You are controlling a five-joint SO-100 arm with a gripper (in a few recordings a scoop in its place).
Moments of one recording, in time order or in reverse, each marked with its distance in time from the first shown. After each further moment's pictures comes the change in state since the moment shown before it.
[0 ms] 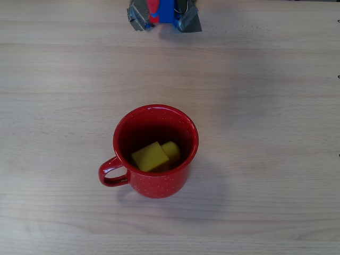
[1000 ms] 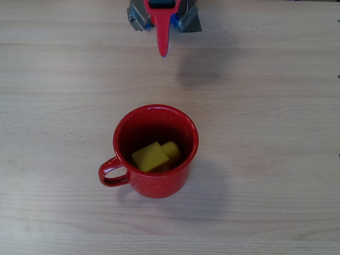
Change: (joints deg) arm -3.3 41.5 50.9 0.2 0.7
